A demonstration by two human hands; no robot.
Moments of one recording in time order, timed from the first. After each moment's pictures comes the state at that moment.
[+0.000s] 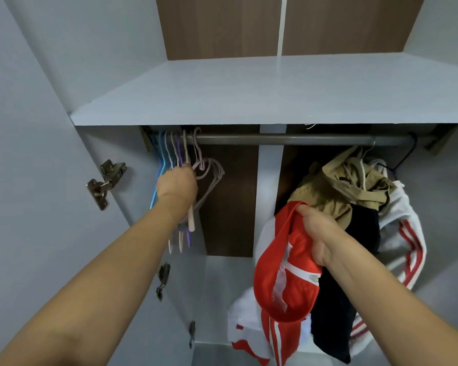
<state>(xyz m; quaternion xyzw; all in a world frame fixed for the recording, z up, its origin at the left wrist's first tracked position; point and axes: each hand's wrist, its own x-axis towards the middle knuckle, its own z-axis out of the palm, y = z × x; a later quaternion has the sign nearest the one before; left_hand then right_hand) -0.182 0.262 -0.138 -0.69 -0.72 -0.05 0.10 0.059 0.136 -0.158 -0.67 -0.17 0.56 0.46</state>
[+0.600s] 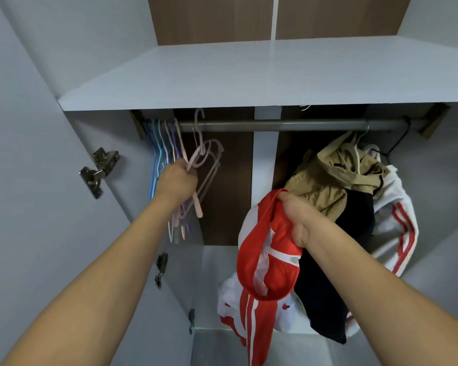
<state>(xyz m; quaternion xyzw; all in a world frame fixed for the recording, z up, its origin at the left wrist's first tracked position) -0.187 0.240 -0.145 -0.65 -0.69 -0.28 -0.16 0.038 0.152 -0.172 -0.68 -0.16 0.57 0.42</state>
